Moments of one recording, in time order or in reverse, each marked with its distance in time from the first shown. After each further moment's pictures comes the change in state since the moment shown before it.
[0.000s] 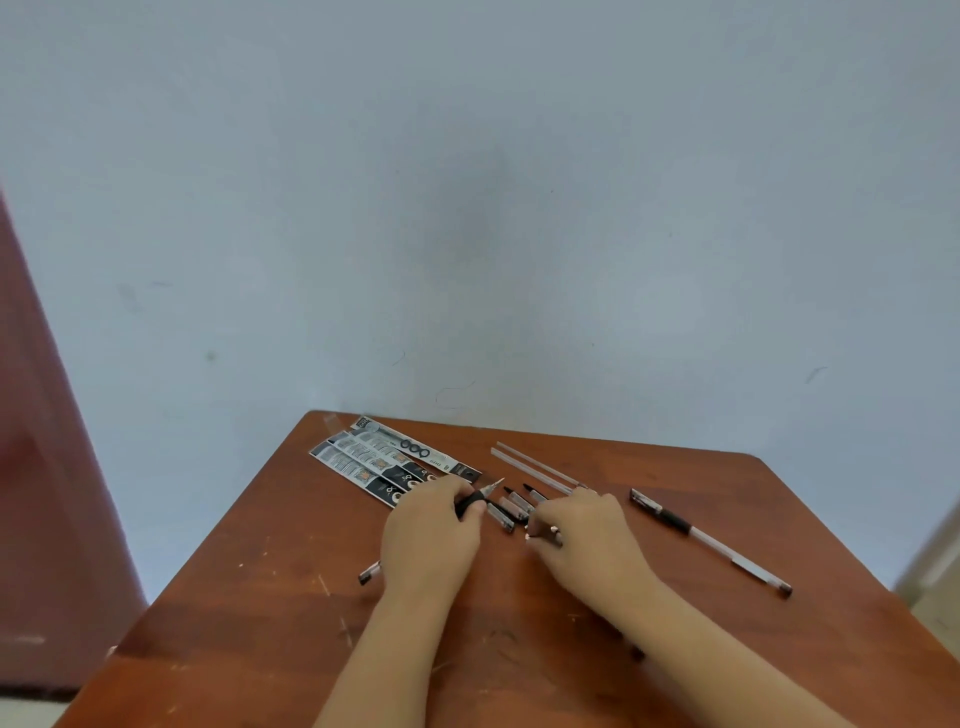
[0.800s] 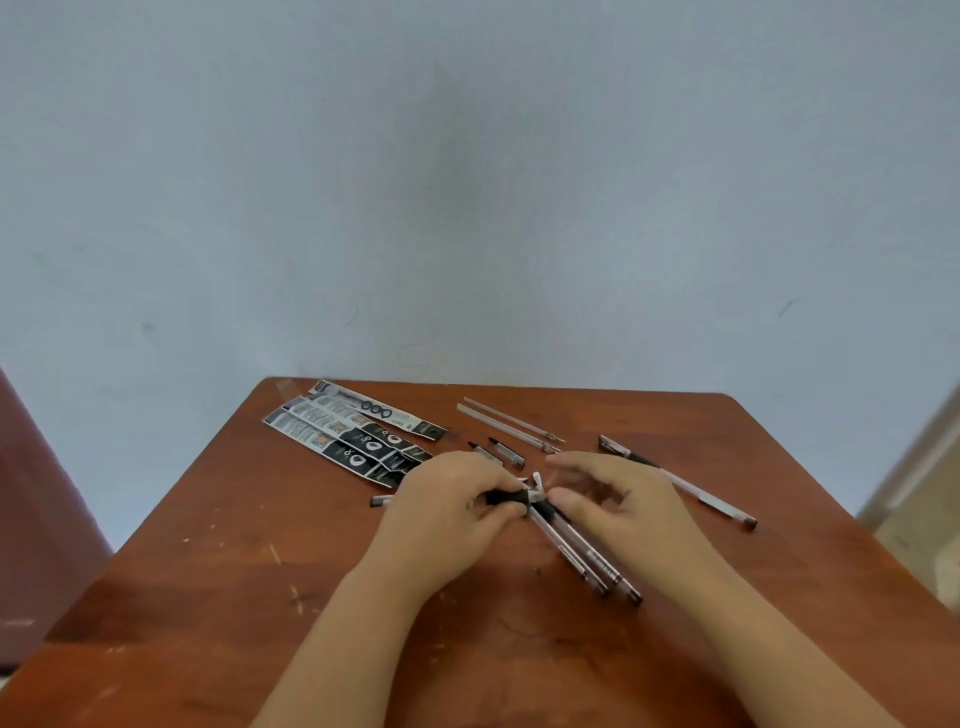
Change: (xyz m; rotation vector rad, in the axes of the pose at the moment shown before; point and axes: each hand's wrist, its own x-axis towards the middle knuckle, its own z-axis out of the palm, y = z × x) left_hand -0.017 0.023 0.001 -0.058 -0.243 0.554; right_hand -0.041 0.023 -0.033 0.585 0.113 0.079
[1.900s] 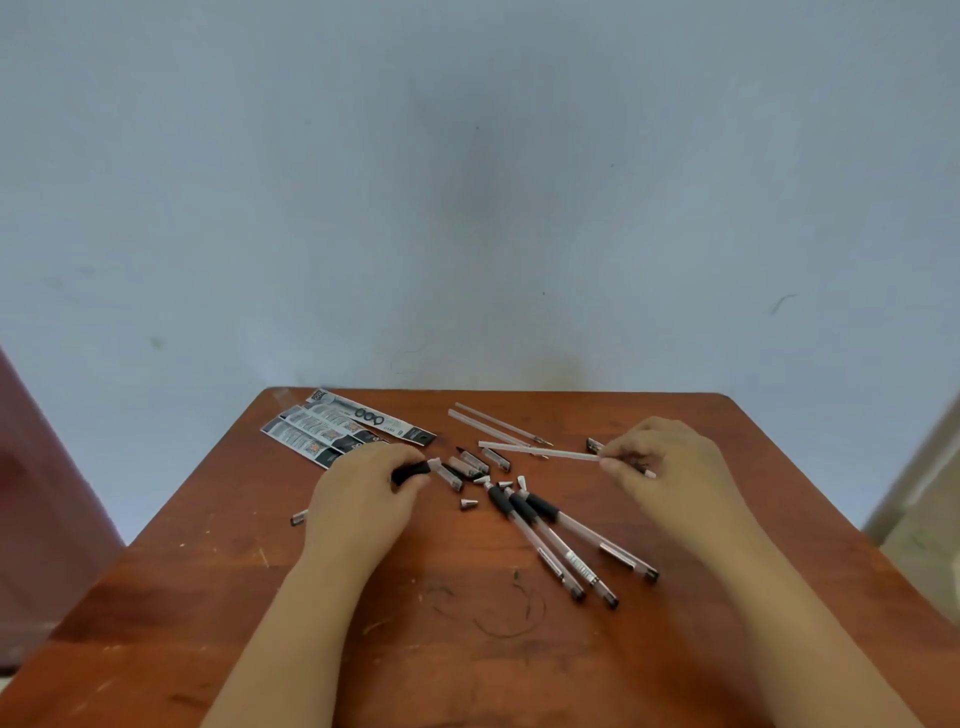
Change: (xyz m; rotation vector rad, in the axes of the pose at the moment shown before) left_hand 0.000 -0.016 -0.010 0.205 0.138 -0.439; right_hand 0.005 0.021 -0.042 -0.291 0.152 0.065
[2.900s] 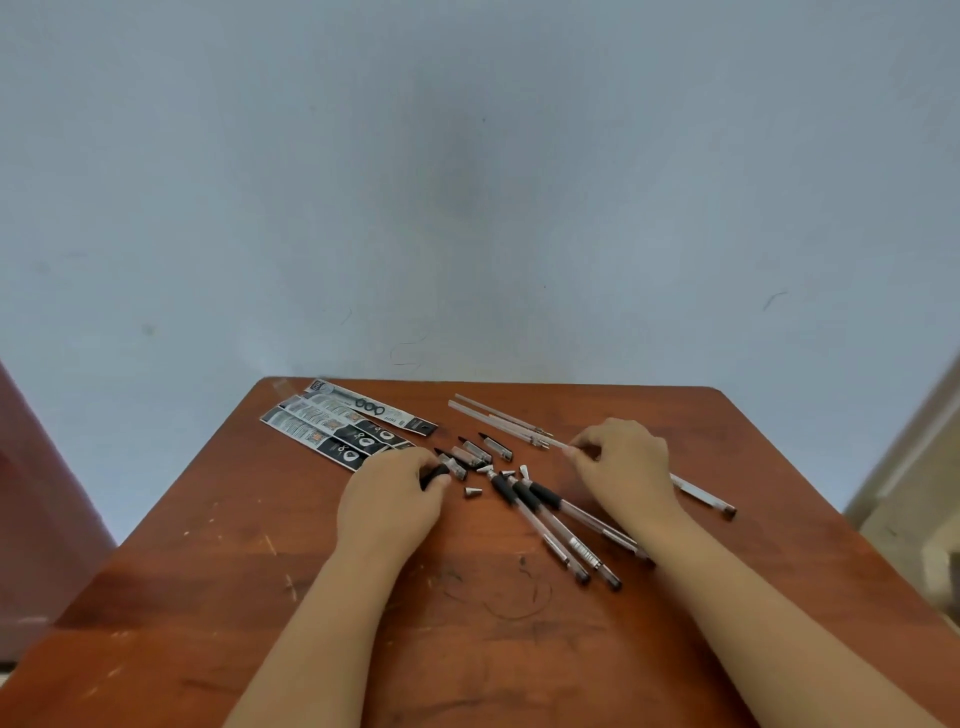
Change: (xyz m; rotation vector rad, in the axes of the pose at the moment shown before) left_hand -0.002 0.003 0.012 0.018 -0.095 -0.056; right_hand 0.020 0.005 0.047 -0.251 -0.017 0.111
